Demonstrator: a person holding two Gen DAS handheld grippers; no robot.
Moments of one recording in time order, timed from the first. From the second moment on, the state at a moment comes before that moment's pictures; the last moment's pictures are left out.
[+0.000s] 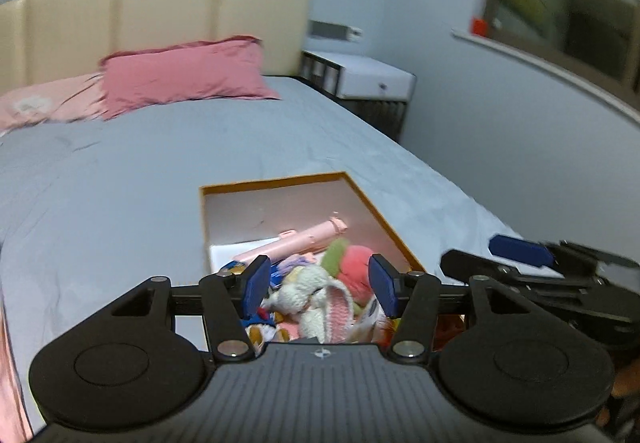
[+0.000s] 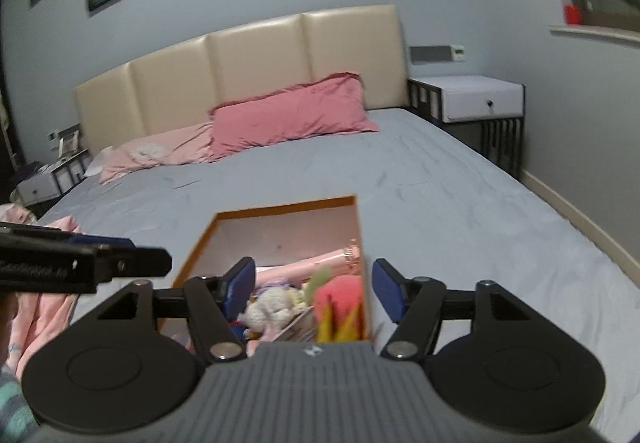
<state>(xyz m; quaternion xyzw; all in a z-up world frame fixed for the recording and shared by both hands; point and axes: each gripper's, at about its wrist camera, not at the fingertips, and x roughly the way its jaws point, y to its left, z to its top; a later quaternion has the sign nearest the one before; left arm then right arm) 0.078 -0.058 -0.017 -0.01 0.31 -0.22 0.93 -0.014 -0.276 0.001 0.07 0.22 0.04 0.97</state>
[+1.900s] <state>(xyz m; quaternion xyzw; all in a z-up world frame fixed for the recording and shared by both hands) 0.078 -0.055 -0.110 0.00 0.40 -0.13 0.91 0.008 -0.238 -0.073 0.00 0.34 0.06 0.94</state>
